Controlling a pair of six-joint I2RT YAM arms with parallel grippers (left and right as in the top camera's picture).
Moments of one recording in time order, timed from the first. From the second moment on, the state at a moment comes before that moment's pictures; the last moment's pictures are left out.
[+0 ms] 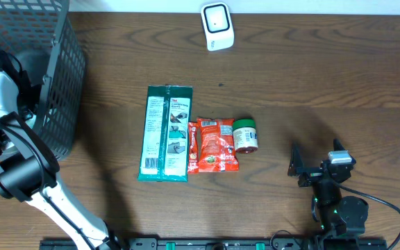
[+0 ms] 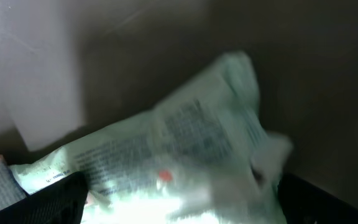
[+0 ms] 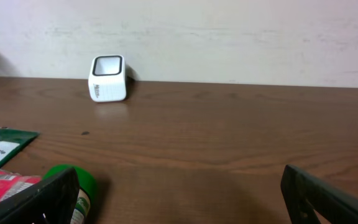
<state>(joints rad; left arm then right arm) 0.55 2.17 1.71 -0.94 -0.04 0.05 0.00 0.02 0.01 -0.06 -0.10 0.03</state>
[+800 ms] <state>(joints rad) 0.56 2.17 1.76 -0.84 -0.04 -0.32 0.00 0.02 0.01 -0.06 -0.10 0.03</state>
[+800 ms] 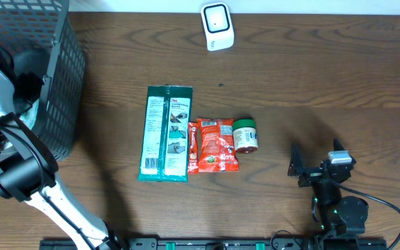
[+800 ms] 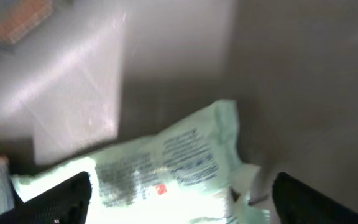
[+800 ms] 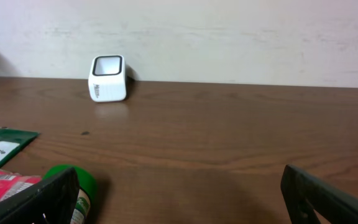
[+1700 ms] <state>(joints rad) 0.56 2.12 1.64 -0.83 -0.04 0.33 0.00 0.02 0.01 -0.06 -0.10 0.03</state>
